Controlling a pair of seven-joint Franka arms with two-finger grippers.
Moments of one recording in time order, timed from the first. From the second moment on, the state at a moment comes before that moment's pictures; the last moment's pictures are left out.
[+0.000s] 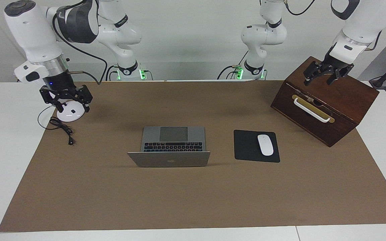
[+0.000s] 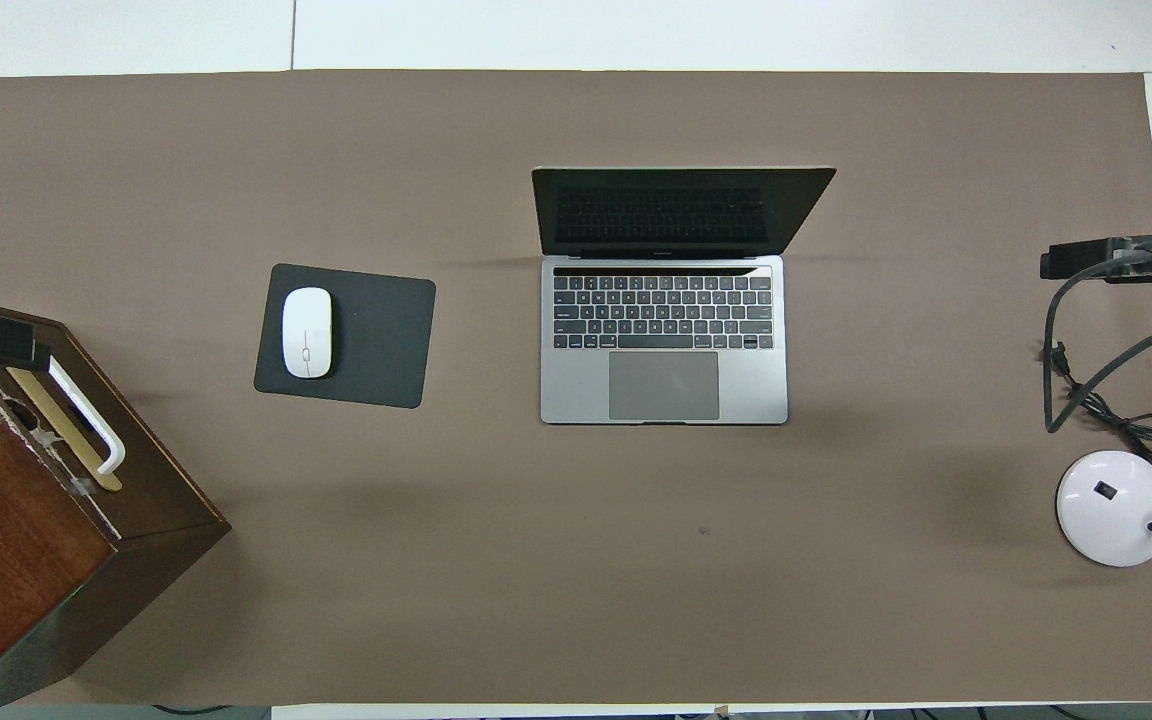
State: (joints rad) left arm -0.09 -0.10 0.10 -1.68 -0.02 1.54 0.03; right arm -0.03 -0.07 -0.04 -1.84 0.02 1.96 -0.05
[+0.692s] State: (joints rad) left arm -0.09 -0.10 0.10 -1.68 -0.02 1.54 0.03; right arm -0.03 -0.07 -0.04 -1.84 0.02 1.96 -0.05
